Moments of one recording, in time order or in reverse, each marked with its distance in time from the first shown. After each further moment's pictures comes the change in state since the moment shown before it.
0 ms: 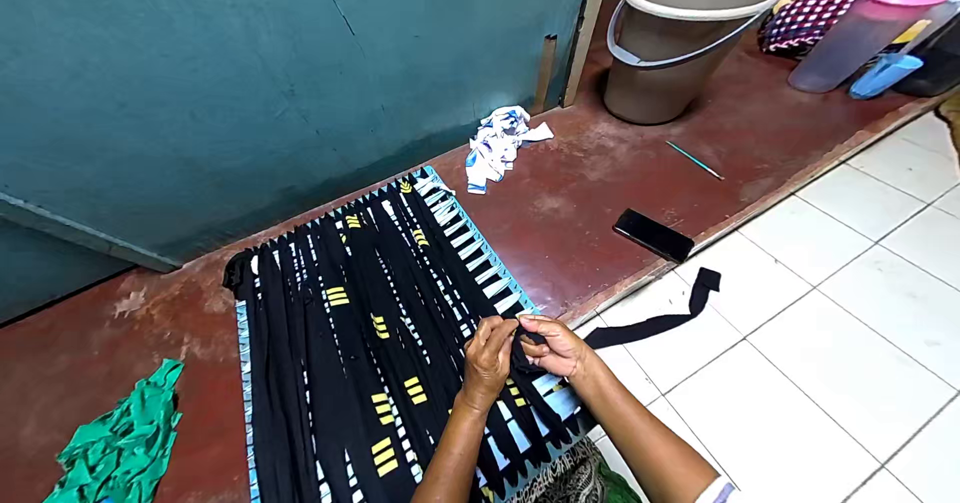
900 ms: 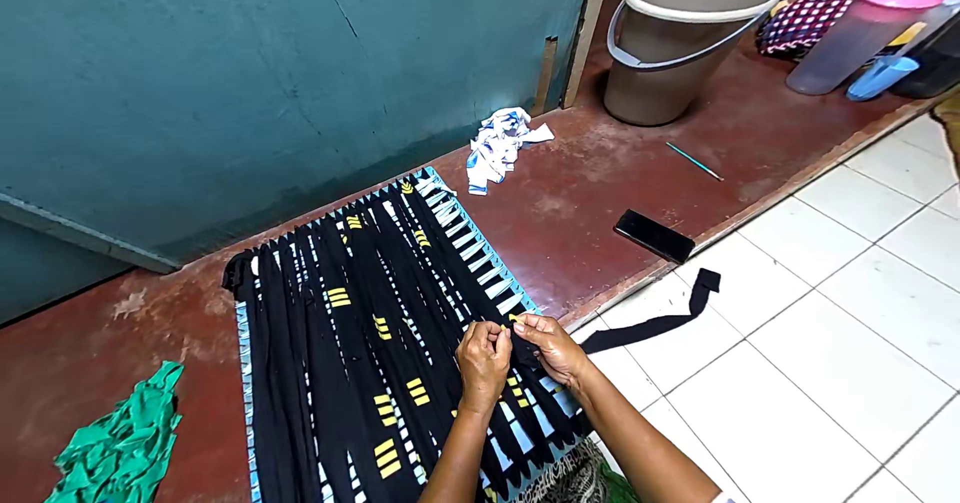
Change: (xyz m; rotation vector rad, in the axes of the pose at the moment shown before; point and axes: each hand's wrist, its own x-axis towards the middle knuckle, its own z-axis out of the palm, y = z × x) left_hand 0.010 0.025 -0.009 0.229 -0.011 -0.429; right_hand -0.001 0.009 0.018 -0.361 0.259 -0.208
